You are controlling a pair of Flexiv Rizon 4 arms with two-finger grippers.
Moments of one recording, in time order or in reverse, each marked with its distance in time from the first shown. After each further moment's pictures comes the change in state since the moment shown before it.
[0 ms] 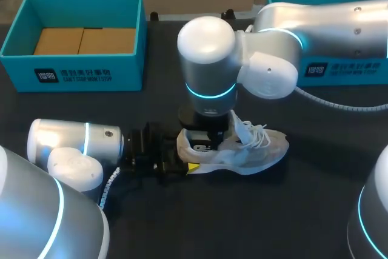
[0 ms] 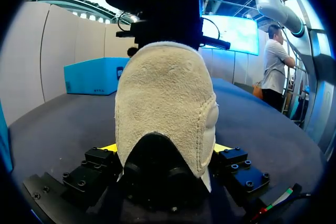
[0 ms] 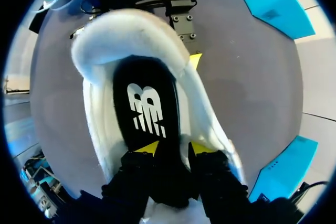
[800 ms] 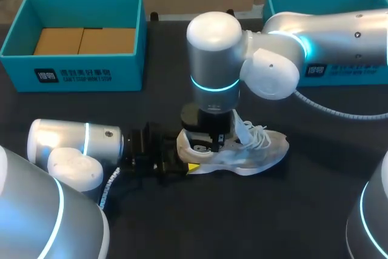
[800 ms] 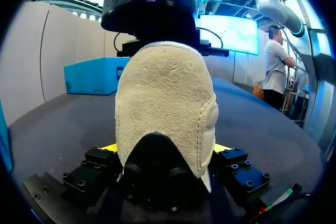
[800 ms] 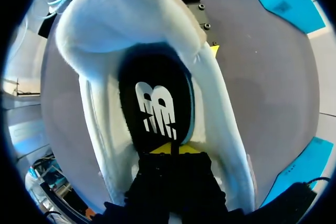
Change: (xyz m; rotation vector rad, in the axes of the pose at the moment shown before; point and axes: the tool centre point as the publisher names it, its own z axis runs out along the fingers) left arm 0.000 0.001 0.000 0.000 0.000 0.001; right arm 0.017 0.000 0.014 -0.020 0.144 0.023
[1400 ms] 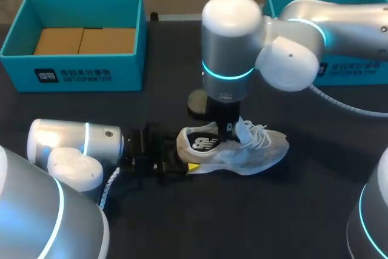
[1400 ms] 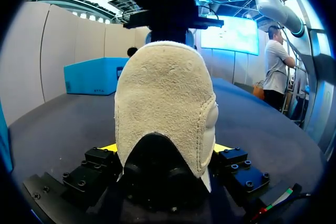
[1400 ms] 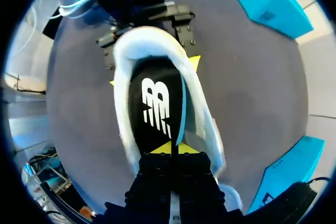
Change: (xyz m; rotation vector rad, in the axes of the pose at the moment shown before) left arm 0.000 -0.001 0.000 0.001 0.000 0.000; right arm -0.007 -0.011 -0.048 -0.064 -0.050 -0.035
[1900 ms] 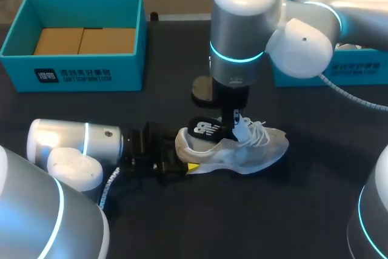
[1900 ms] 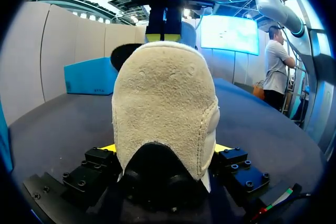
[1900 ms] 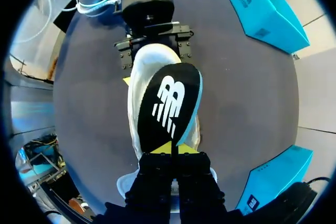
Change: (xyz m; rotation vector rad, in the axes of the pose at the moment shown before) left arm 0.000 0.000 -0.001 -0.001 -0.001 -0.001; right arm -0.011 -0.003 -0.038 -0.028 -0.018 -0.093
